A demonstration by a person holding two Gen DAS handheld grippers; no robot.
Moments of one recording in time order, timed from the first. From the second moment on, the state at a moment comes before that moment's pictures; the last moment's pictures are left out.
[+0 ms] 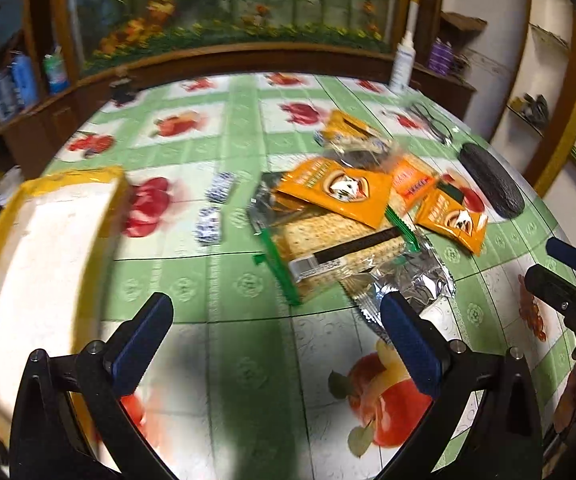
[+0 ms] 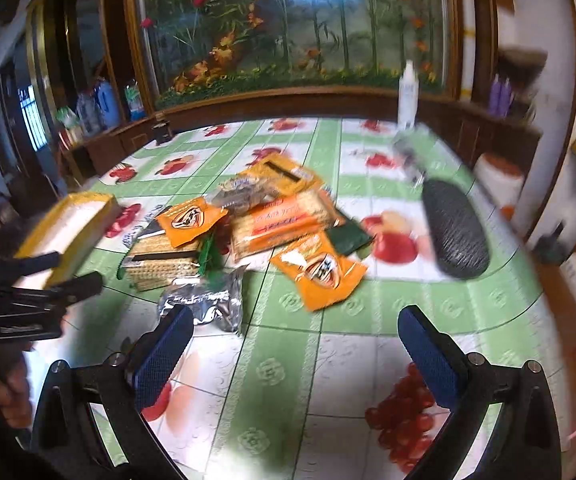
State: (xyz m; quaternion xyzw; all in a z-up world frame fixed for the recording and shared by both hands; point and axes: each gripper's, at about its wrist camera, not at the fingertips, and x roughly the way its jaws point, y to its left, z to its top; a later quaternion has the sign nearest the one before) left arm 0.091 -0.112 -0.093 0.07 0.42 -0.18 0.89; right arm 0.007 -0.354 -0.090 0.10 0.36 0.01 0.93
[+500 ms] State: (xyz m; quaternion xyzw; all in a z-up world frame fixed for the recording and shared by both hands) left arm 0.133 -0.149 -0.110 0.10 0.45 -0.28 0.84; right arm 0.027 -0.331 -0.093 0.10 0.36 0.11 0.92
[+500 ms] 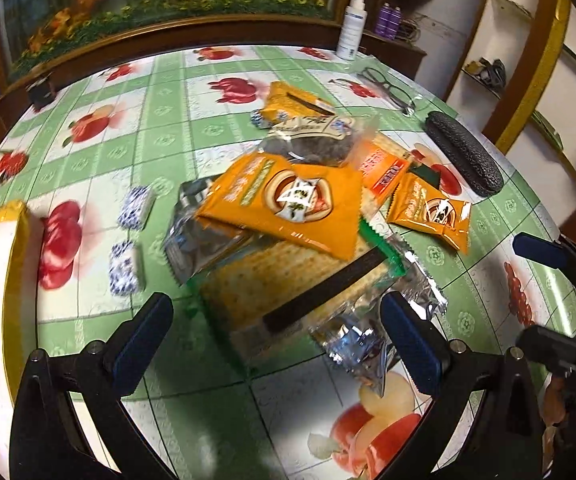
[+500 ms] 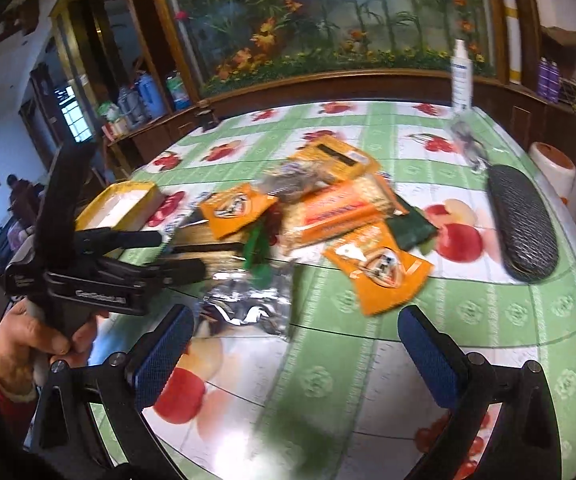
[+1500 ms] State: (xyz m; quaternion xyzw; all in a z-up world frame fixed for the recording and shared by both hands) left arm 0.135 -0.199 -0.119 0.19 0.45 -0.38 0.78; right arm 0.061 -0.362 -0.109 0.08 0.38 0.11 0.92
